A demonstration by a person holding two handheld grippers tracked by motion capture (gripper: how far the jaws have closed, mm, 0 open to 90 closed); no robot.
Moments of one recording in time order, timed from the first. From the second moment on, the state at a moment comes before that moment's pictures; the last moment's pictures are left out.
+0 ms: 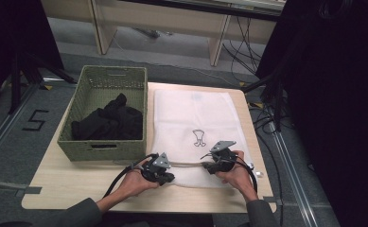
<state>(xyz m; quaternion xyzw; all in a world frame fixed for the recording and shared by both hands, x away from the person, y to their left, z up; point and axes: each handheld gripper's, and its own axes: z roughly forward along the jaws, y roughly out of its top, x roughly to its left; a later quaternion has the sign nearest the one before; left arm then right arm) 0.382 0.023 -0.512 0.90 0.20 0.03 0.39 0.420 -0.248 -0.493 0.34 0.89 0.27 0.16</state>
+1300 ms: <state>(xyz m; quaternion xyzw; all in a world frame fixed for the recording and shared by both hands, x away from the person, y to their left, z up) 0.375 -0.005 -0.492 0.90 0.15 0.07 0.39 0.435 -0.236 -0.420 0.28 0.84 0.35 0.30</state>
